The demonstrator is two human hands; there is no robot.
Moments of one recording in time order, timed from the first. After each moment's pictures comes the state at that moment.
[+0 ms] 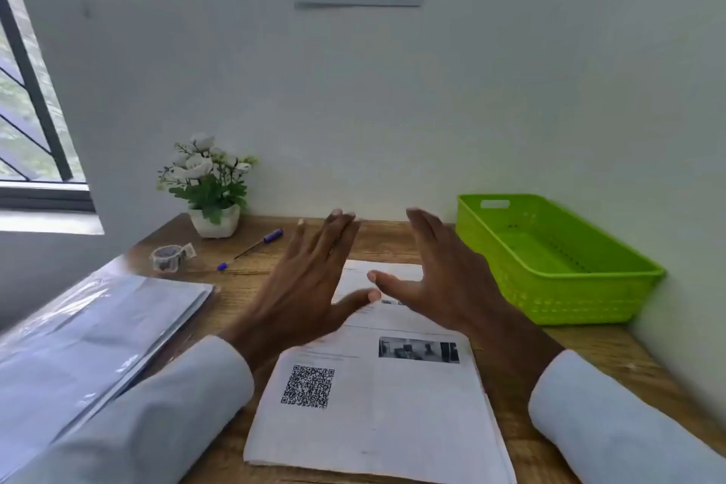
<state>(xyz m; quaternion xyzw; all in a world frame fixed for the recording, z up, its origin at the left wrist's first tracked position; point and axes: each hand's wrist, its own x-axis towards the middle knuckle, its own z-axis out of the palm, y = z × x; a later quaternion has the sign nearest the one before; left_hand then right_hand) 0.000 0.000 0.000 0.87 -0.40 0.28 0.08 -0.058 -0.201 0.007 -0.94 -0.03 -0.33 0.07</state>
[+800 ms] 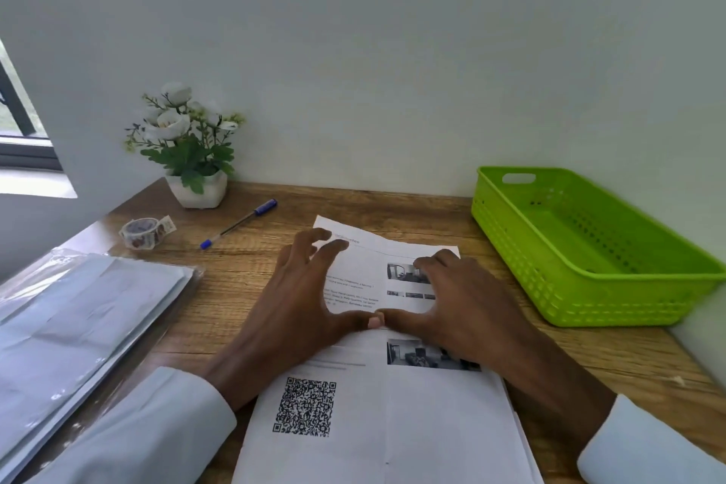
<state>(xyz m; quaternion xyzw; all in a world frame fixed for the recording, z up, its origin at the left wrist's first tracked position) 0.010 0.002 -0.036 0.90 -0.29 0.13 0.30 -0.052 -0.203 -0.020 -0.99 0.05 -0.12 0.05</state>
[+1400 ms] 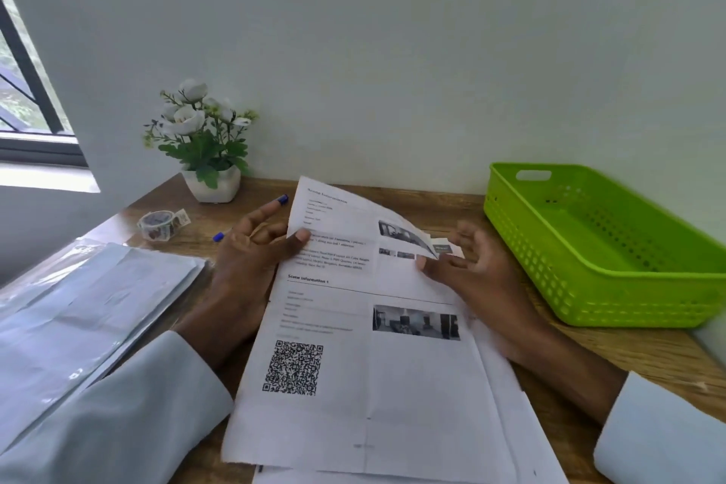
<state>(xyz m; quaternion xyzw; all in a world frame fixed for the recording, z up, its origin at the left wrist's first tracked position) 0.026 0.026 -0.010 0.56 -0.05 -0.05 0.82 -0.038 -0.224 -0.032 -0.76 0.10 -0.17 0.62</state>
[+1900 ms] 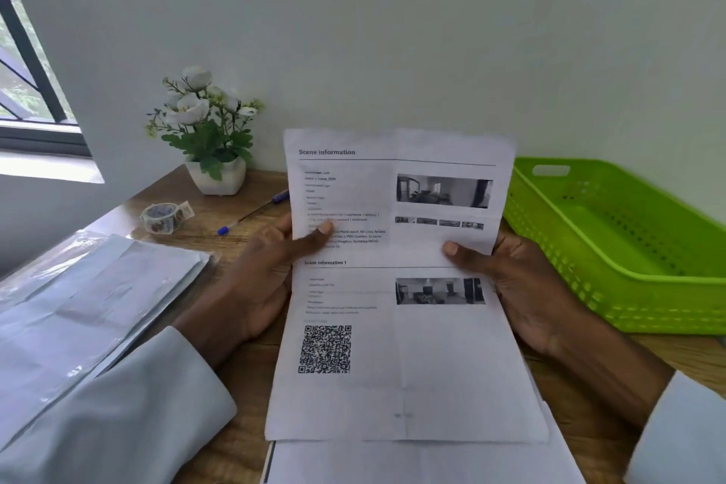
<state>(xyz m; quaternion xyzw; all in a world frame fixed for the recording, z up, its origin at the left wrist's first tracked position) 0.035 0.024 -0.020 0.52 -0.12 -0.19 0.82 -0.034 -0.237 -0.027 -0.62 0.01 -0.08 0.78</state>
